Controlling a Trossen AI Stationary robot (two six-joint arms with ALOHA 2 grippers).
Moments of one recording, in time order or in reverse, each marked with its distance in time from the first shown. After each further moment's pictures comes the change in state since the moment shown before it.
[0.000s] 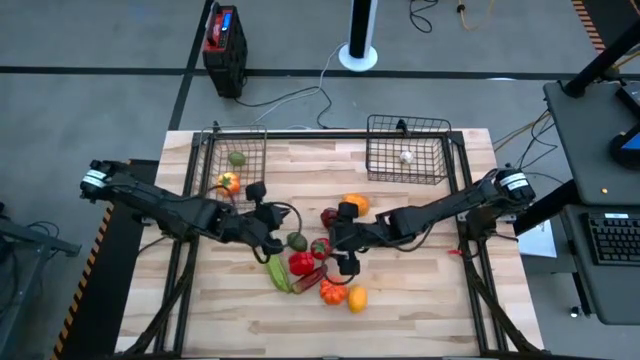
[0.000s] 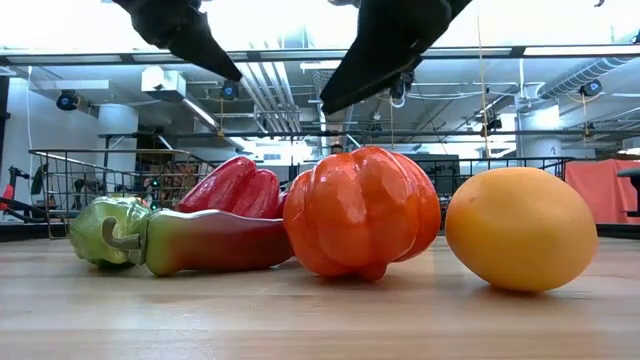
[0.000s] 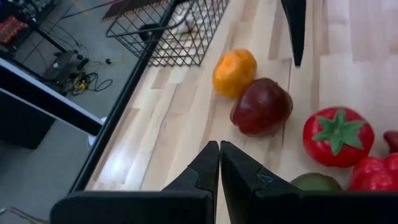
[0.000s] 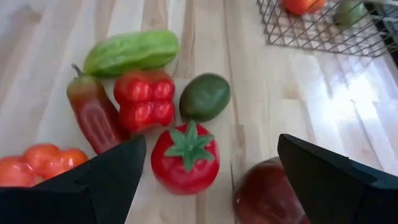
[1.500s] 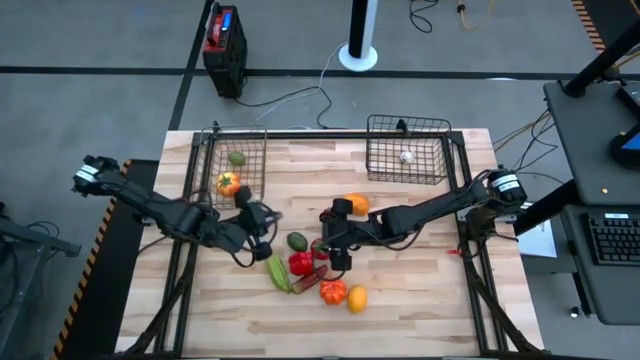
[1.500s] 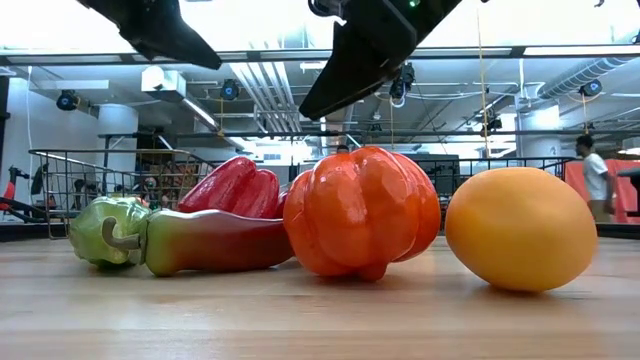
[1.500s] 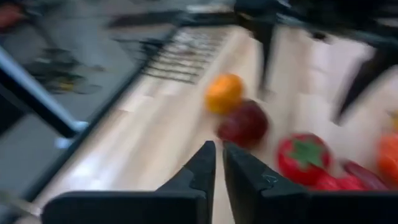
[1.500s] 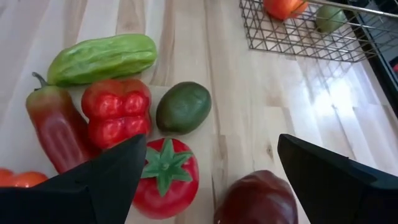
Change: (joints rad) left arm -0.100 -0.135 -0.133 0.106 -0.039 -0.161; right arm -0.030 0.058 0.045 0.022 0.050 -0.037
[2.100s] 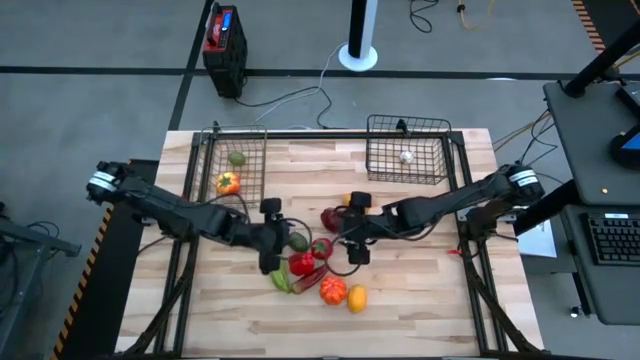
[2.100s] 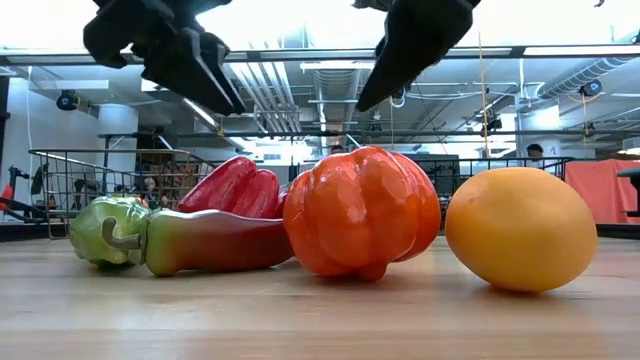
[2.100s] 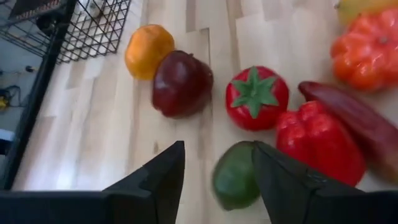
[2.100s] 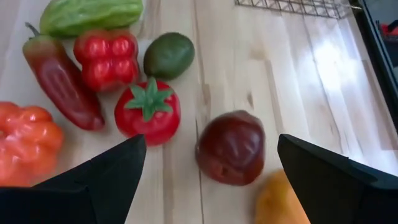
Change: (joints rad) left arm 0.108 0.227 0.099 -0.052 0.324 0.289; right arm 0.000 -0.149 -0.026 -0.265 0.000 0.075
